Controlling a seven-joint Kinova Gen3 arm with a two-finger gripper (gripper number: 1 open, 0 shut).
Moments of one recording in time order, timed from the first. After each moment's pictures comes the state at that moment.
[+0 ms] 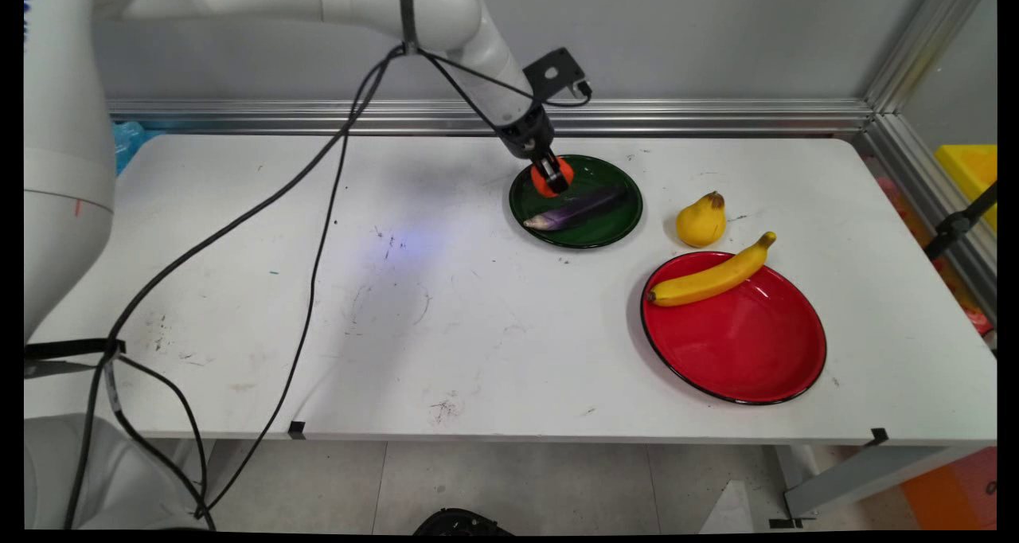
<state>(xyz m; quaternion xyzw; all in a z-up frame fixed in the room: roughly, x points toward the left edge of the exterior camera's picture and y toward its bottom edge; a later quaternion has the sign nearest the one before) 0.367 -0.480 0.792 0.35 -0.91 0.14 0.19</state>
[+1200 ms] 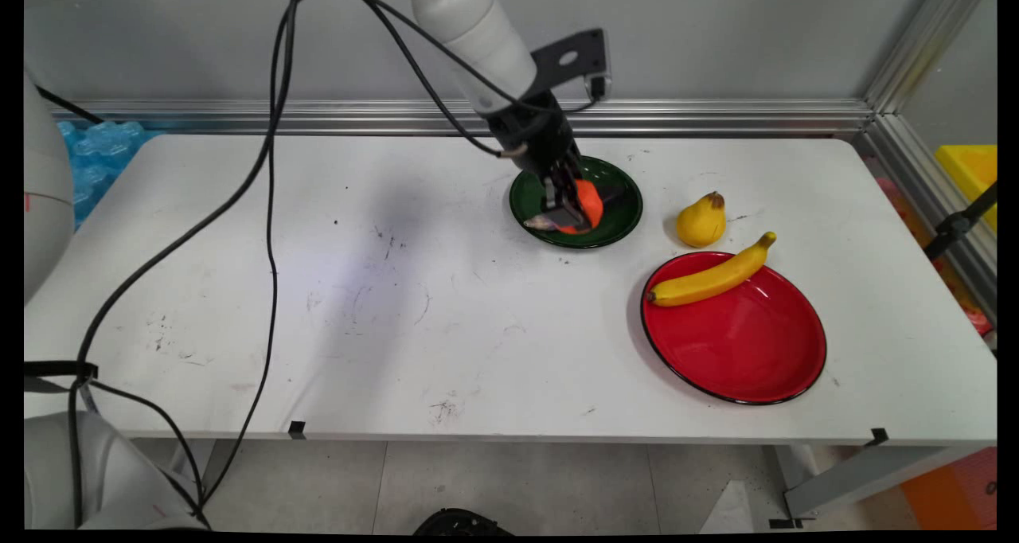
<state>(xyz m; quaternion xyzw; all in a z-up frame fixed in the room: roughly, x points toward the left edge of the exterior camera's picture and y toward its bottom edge) 0.323 -0.364 0.892 0.14 -0.96 0.08 0.23</state>
